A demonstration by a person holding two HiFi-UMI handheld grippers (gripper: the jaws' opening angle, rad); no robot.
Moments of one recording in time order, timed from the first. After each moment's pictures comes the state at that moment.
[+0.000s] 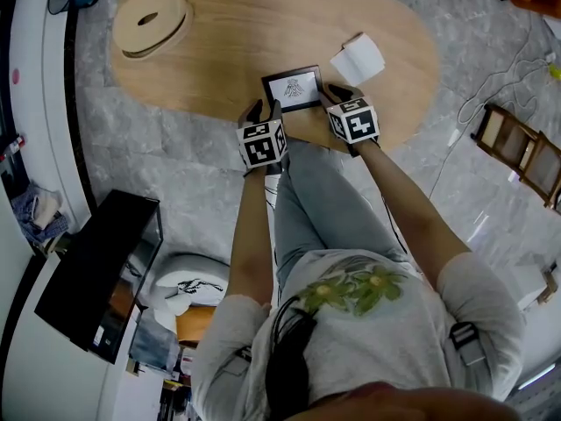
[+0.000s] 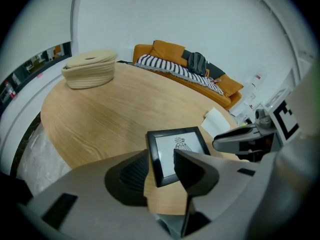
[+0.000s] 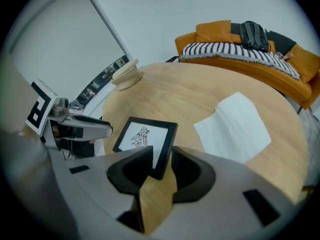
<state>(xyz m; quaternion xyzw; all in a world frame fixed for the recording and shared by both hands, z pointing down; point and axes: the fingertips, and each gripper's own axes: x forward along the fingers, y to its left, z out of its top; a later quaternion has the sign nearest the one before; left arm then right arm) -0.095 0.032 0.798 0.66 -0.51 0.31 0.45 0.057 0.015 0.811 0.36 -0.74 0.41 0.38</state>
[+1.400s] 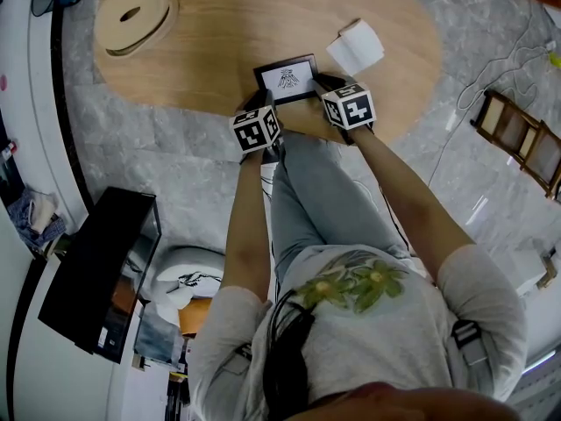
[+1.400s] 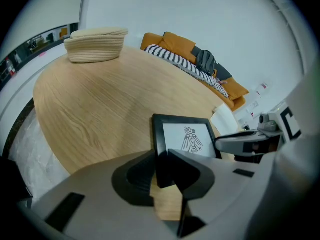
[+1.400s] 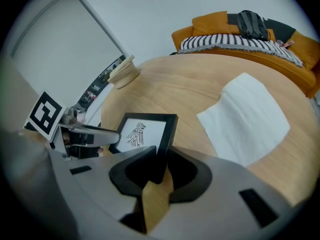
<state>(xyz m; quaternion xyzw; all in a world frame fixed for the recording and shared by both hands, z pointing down) -0.094 0.042 0.845 0.64 -0.50 0.29 0.51 0.050 0.019 0.839 0.35 -0.74 0.44 0.37</state>
